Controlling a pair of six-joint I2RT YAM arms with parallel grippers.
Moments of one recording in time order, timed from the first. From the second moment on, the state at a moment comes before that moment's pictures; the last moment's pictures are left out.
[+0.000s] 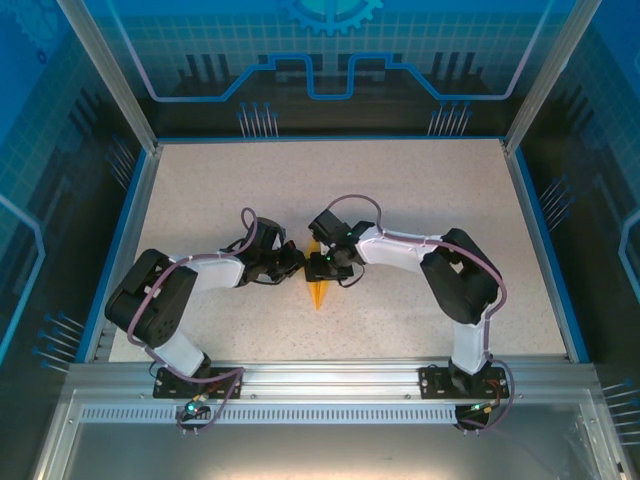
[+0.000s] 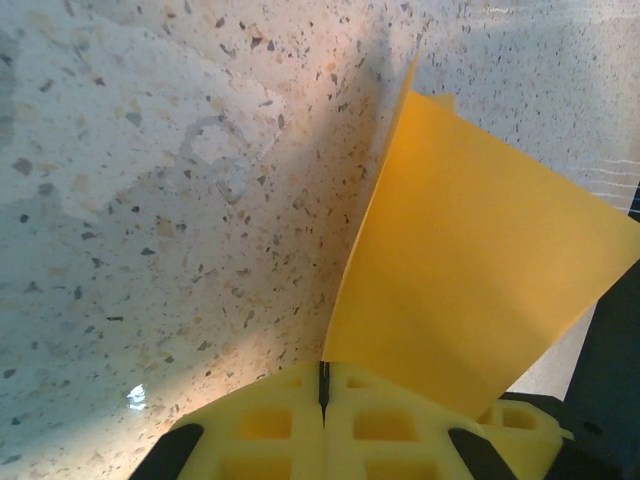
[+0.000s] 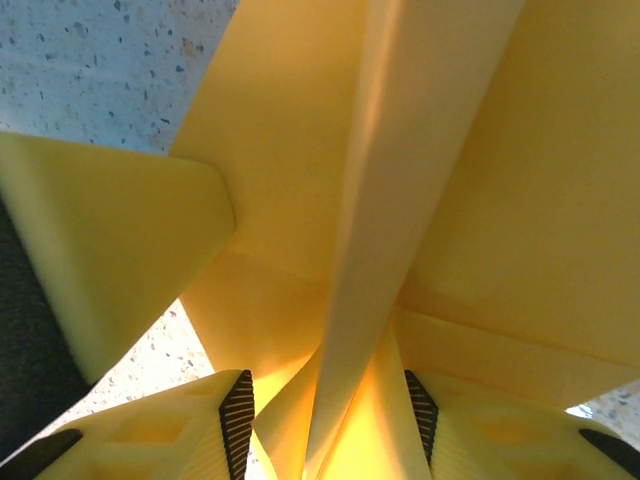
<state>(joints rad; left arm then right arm) -0.43 1.62 0.67 0.11 0.40 -1.05 0.79 1.92 1.25 -0.55 -0.21 0.67</state>
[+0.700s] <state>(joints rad) -0.43 1.60 0.67 0.08 0.38 -1.06 0.81 1.96 1.30 -0.62 -0.15 0.68</state>
